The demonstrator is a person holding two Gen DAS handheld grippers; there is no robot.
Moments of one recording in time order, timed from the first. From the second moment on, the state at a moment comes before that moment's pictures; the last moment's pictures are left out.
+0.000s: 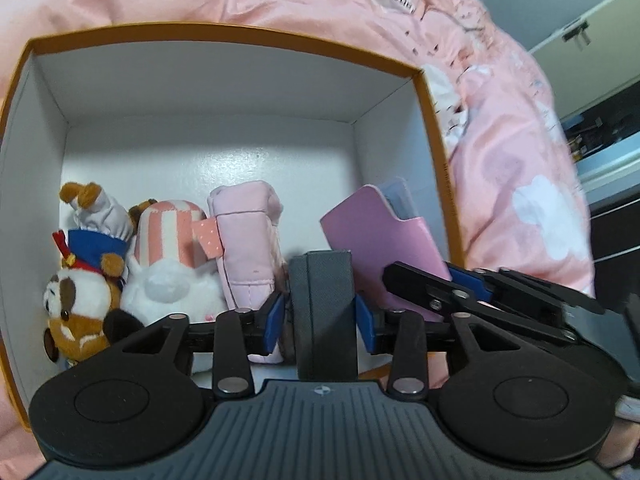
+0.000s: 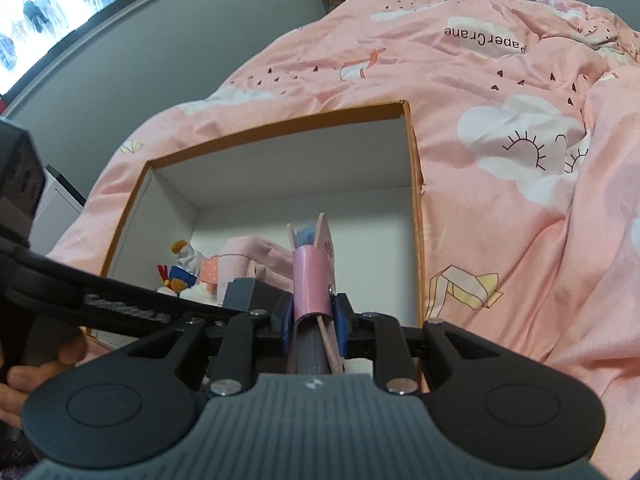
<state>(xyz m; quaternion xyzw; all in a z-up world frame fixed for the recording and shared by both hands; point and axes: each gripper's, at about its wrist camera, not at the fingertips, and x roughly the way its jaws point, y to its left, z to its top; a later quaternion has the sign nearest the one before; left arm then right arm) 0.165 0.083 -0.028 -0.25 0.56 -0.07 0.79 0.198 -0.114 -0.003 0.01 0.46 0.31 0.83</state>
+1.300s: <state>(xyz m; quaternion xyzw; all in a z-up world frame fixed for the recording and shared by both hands) 0.128 0.114 -0.043 -0.31 0.47 -0.05 0.83 0.214 -0.082 -0.012 -0.08 0.55 0.34 0.76</state>
